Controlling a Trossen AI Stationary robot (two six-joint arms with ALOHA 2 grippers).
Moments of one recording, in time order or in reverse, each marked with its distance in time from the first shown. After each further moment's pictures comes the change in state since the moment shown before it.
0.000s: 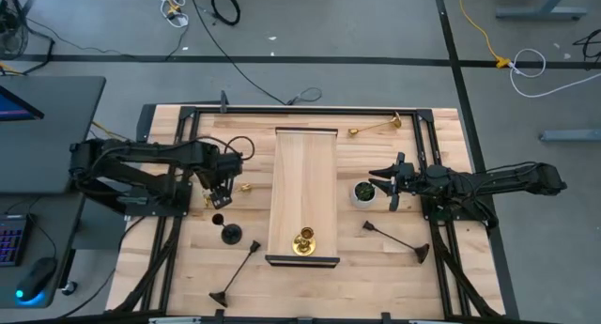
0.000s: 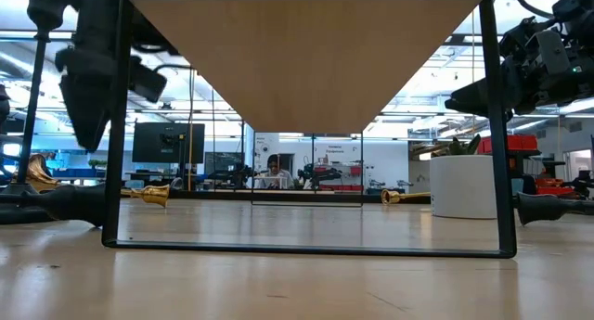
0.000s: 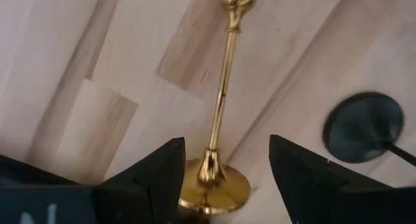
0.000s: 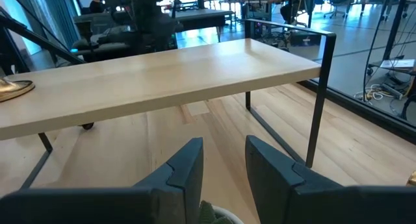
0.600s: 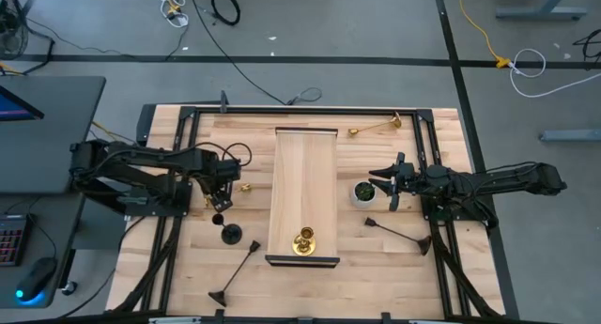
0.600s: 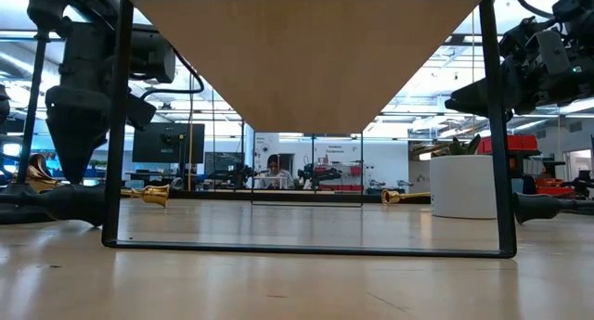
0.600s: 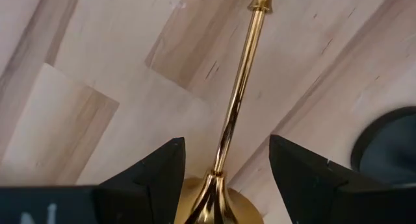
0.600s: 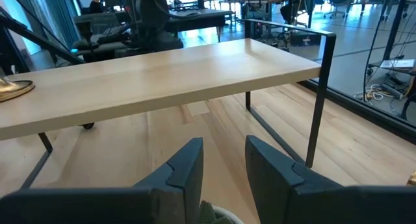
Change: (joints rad) left arm -0.001 0.002 -0.165 0.175 0.019 -0.074; right arm 0.000 0.000 0.000 0.000 0.000 0.000
